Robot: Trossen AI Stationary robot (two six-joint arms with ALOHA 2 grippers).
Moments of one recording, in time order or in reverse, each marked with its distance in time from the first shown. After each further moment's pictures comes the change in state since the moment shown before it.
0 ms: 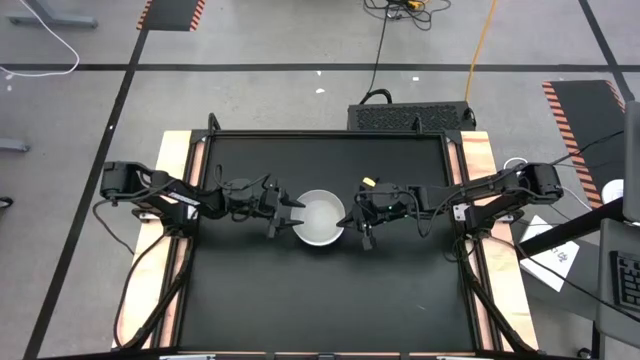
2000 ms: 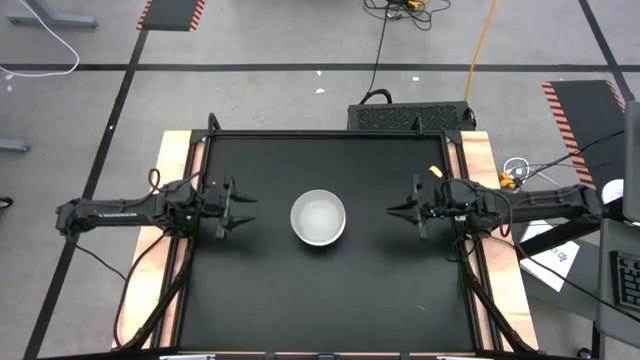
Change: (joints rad) left arm -0.016 -1.159 -0.235 -0.805 -0.090 -0.001; right arm -0.032 -0.860 -0.458 -0.098 0.086 0.164
